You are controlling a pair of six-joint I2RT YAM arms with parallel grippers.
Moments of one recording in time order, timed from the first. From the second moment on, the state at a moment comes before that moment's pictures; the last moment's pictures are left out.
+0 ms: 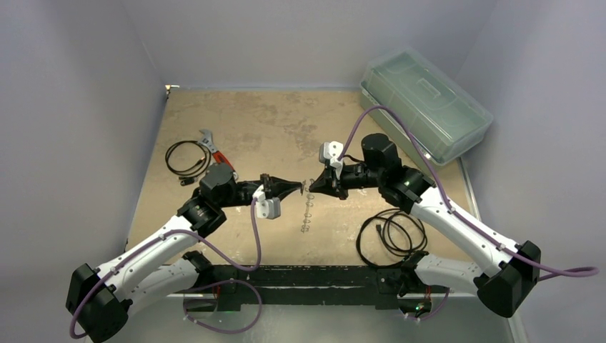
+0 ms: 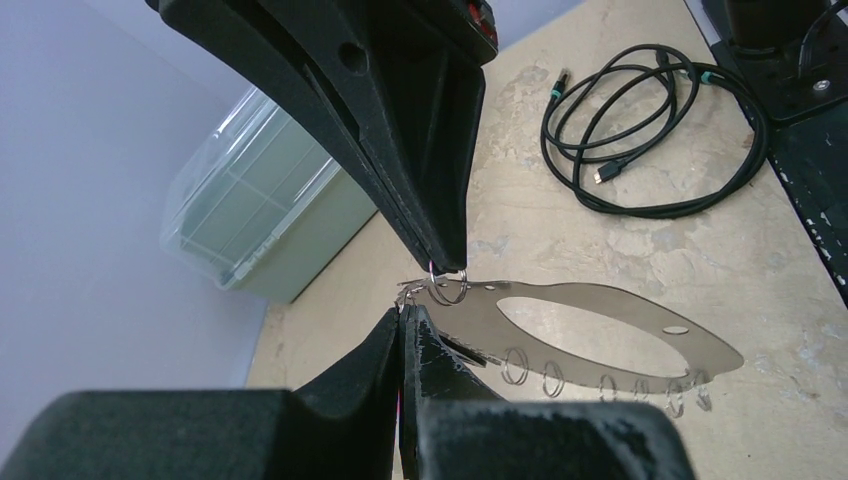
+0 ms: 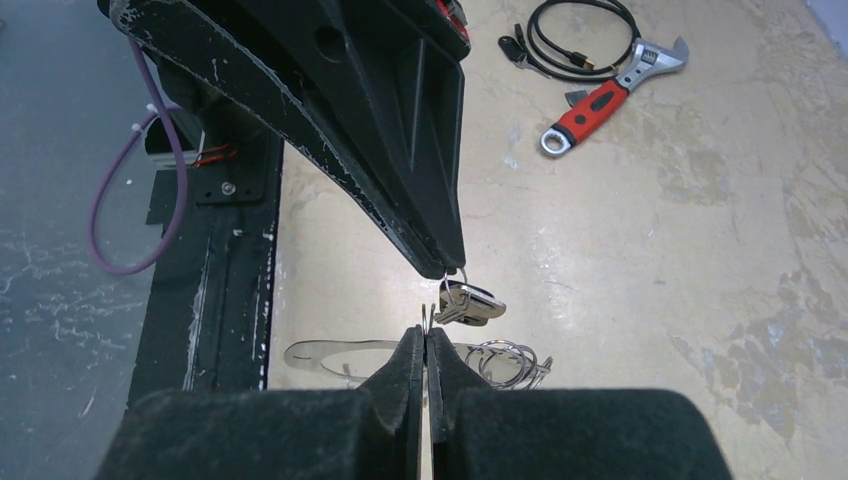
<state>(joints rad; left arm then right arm) -0.67 0.89 0.61 0.22 0.74 0.72 0.70 1.11 1.00 -0.32 -0.70 -0.32</state>
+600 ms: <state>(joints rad) -0.67 0.90 0.61 0.22 0.78 0.71 0.70 1.11 1.00 -0.32 -0.70 -0.32</state>
